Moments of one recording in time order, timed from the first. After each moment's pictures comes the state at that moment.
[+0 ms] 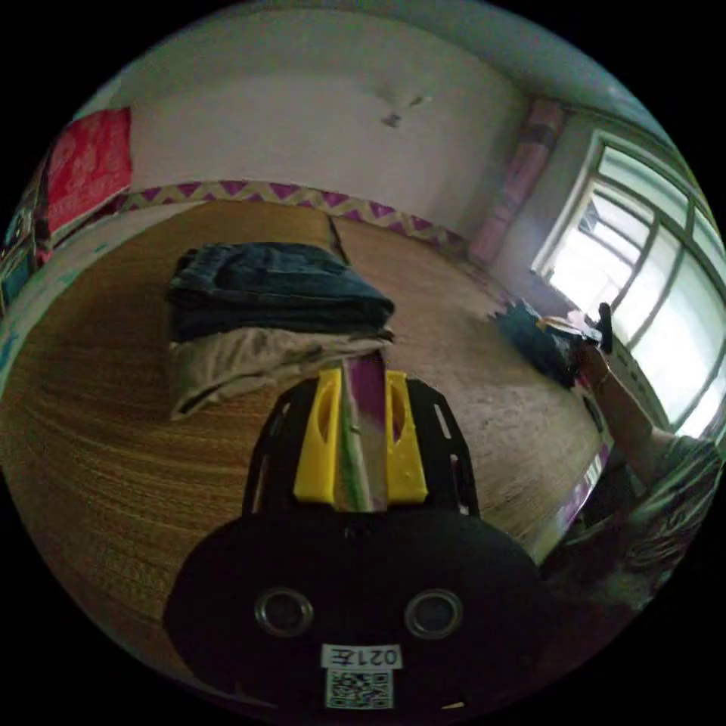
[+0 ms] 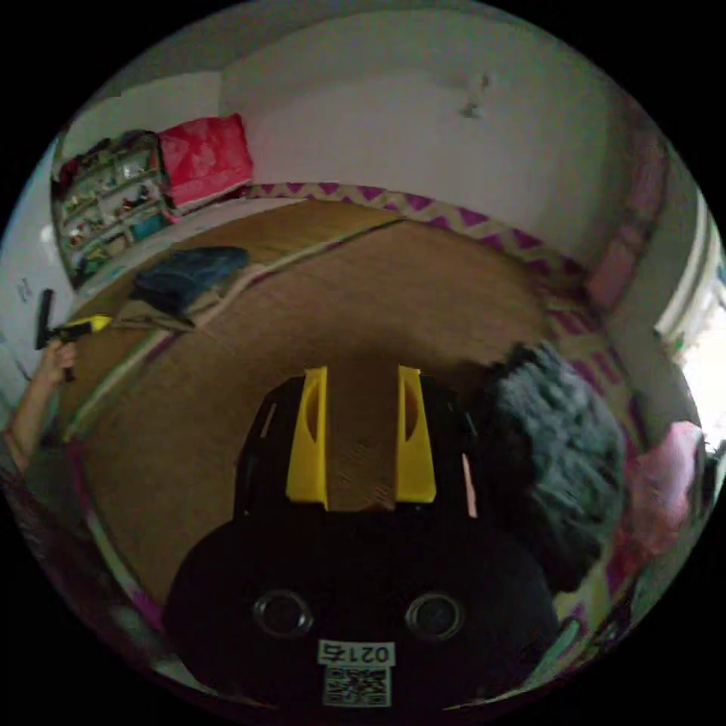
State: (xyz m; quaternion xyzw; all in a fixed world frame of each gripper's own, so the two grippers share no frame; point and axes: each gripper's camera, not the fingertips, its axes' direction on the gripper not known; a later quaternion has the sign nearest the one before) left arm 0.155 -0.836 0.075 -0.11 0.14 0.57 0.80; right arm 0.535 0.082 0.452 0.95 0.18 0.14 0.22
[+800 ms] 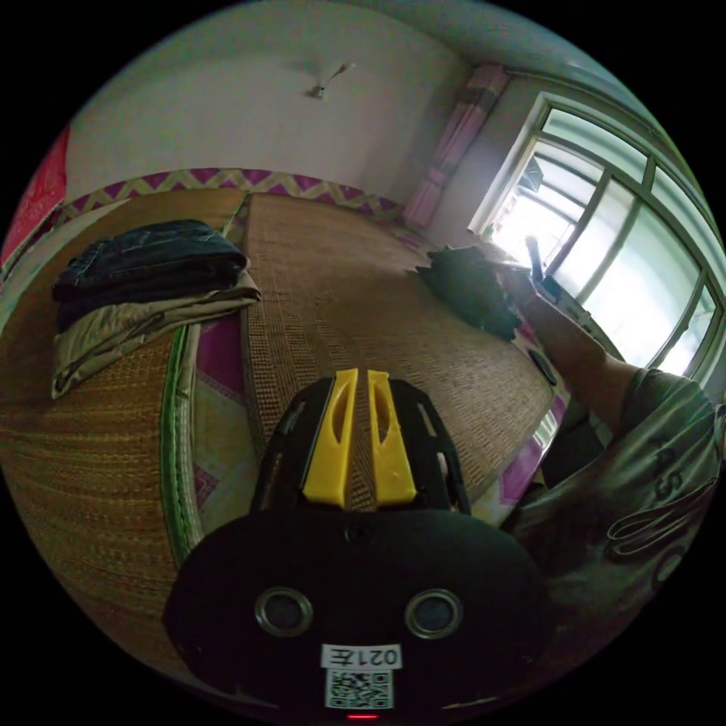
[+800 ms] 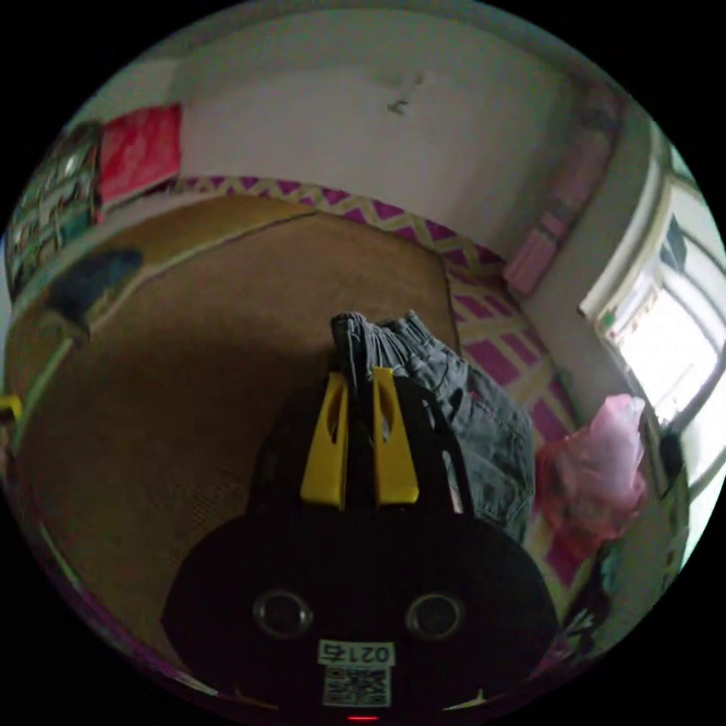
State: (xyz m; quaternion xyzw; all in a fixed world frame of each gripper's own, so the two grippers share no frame) left arm 0.099 -0.617 0.028 -0.19 0.20 0.60 0.75; right arm 0.656 0.088 0.489 0.90 0.21 0.32 0.18
